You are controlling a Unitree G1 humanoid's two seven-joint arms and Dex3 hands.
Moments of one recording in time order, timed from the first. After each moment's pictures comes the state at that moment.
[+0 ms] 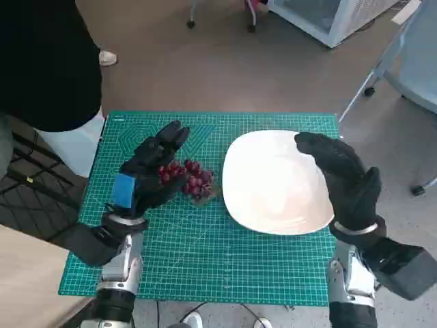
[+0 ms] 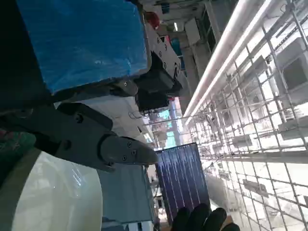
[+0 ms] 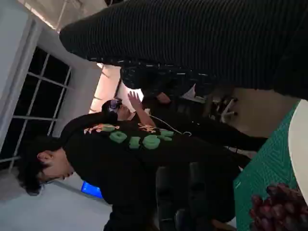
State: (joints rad) left arm -0.37 0.10 0.14 0.45 -0.23 -0.65 -0.35; right arm -0.43 -0.11 -0.14 0.36 0.39 -0.65 0.59
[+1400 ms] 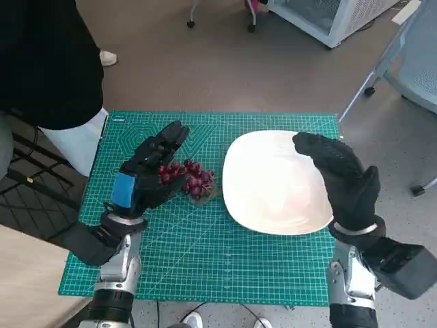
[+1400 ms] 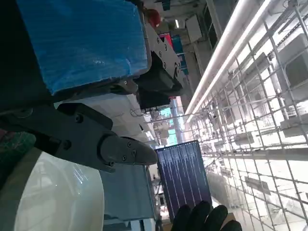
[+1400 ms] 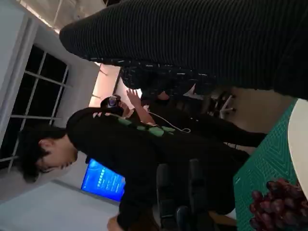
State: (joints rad) left arm -0.37 0.10 0.13 0.43 -0.23 -0.63 -0.36; right arm -0.42 -0.11 -0.14 0.33 0.39 -0.61 0.59
